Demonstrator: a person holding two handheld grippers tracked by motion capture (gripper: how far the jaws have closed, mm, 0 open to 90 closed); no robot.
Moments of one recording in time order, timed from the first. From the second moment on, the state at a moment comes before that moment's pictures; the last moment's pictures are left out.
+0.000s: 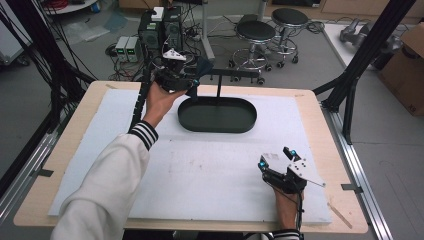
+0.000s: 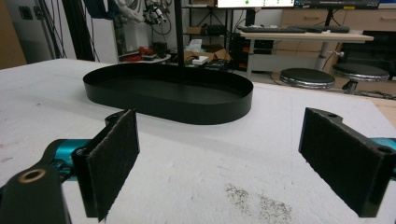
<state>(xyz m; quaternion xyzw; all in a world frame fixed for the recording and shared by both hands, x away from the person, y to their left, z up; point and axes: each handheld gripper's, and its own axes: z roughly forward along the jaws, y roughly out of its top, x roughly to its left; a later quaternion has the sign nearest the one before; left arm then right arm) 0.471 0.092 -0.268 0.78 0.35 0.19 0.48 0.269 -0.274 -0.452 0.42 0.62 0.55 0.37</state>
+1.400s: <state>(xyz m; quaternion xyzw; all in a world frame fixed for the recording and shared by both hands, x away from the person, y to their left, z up) 0.496 0.139 -0.282 0.74 0.40 0.24 0.47 0.269 -0.274 -0.452 0.42 0.62 0.55 0.37</state>
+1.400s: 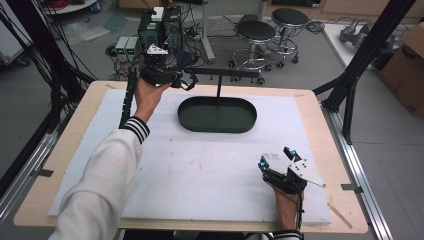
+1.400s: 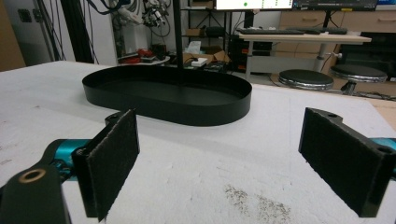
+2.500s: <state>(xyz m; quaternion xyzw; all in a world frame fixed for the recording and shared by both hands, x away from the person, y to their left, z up) 0.485 0.156 -0.294 0.74 0.42 0.24 0.47 0.269 -0.275 -0.452 0.42 0.62 0.55 0.37</state>
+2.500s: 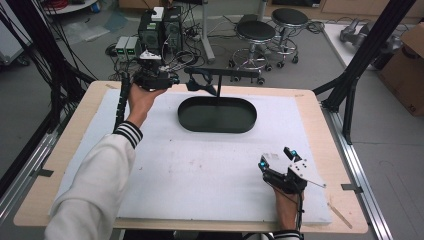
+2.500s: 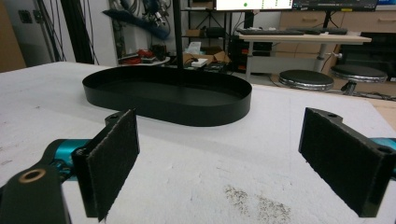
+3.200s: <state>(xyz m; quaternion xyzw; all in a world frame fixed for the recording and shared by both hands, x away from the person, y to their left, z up) 0.367 0.237 -0.332 0.71 0.31 0.30 0.56 0.269 -0.274 -0.452 0.43 0.61 0.55 0.37</state>
